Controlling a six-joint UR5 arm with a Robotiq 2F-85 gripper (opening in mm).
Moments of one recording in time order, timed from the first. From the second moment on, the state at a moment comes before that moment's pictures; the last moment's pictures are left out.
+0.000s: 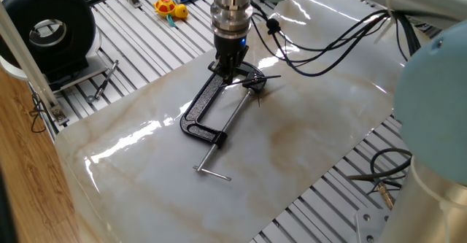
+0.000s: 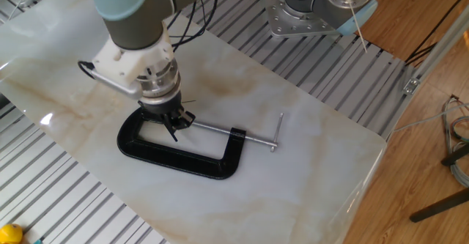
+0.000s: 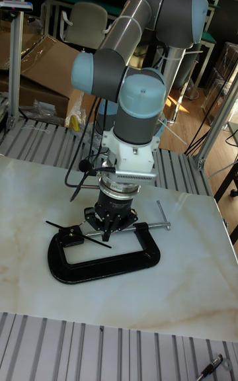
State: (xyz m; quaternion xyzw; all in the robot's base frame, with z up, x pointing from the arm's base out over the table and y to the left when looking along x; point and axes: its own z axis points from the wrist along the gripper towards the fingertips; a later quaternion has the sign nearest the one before) arm 0.577 0.014 0.054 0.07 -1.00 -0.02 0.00
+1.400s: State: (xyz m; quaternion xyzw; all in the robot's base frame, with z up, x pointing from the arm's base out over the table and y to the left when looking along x) arm 0.570 0.029 0.041 0.07 -1.00 -0.04 -0.01
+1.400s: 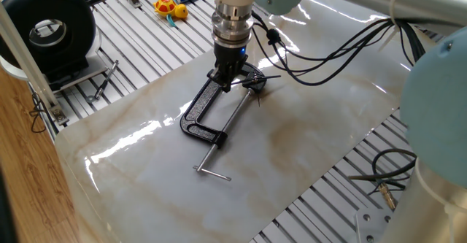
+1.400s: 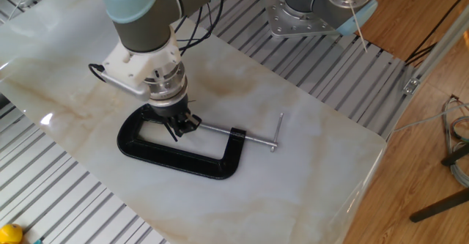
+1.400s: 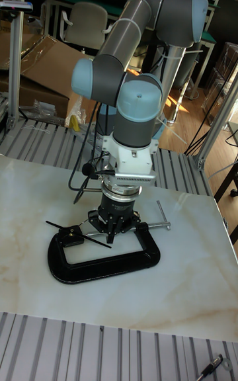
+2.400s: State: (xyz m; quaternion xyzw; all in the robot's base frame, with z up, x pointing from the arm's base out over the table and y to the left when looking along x) arm 0.577 0.025 0.035 0.08 -1.00 -0.04 -0.01
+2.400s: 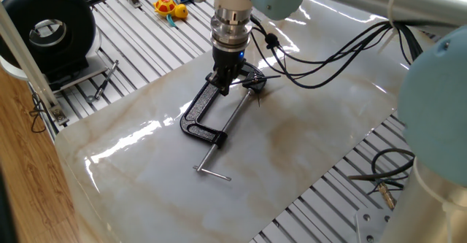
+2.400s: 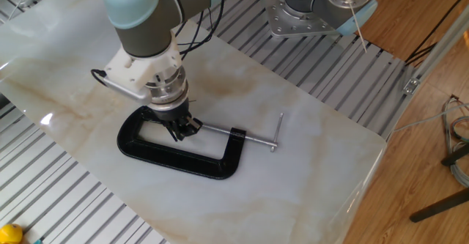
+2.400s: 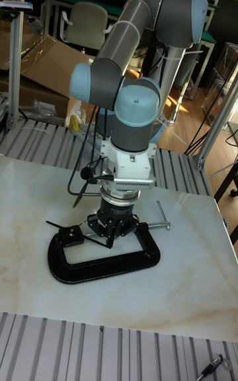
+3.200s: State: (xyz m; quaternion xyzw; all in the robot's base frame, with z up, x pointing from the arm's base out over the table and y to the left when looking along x) arm 0.589 -0.003 0.042 0.12 -0.99 -0.04 0.00
